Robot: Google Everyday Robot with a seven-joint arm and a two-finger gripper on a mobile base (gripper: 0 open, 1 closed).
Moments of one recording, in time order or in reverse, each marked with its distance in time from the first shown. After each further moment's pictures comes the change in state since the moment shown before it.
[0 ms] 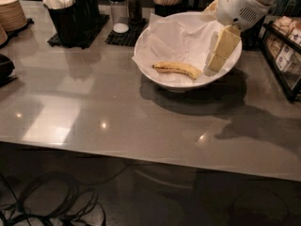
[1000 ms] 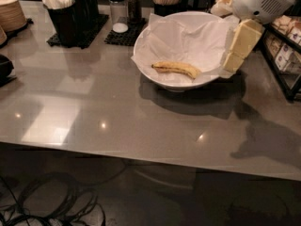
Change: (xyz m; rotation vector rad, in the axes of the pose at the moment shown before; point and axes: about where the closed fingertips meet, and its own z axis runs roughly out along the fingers) arm 0.002 0.031 -0.040 0.021 0.039 -0.014
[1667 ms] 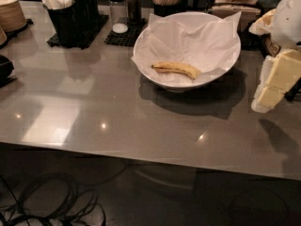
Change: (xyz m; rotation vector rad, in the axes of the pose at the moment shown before) arm 0.051 0.073 -0.033 0.072 0.178 0.108
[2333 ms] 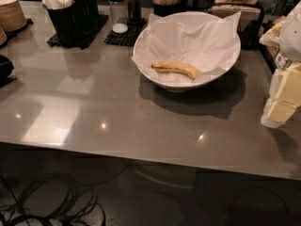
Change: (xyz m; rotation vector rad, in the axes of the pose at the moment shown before) arm 0.017 0.023 -0.002 -0.011 0.066 0.041
